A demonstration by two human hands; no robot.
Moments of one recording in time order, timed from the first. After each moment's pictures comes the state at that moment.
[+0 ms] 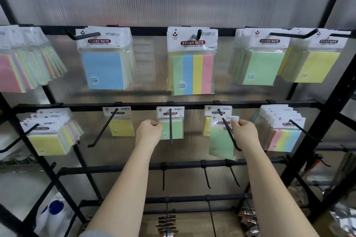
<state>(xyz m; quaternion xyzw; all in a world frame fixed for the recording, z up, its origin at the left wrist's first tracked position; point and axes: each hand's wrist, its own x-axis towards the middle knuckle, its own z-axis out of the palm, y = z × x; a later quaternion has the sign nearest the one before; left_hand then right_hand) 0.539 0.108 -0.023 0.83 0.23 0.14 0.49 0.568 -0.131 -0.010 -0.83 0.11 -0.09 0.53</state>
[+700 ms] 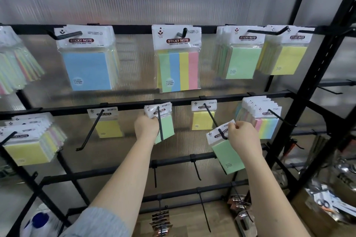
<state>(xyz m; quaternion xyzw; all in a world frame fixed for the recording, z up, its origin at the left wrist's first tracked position) 0.567 0.093 -0.026 0.81 0.24 0.15 0.52 0.507 -0.140 0.001 -0.90 0.15 -0.12 0.39</state>
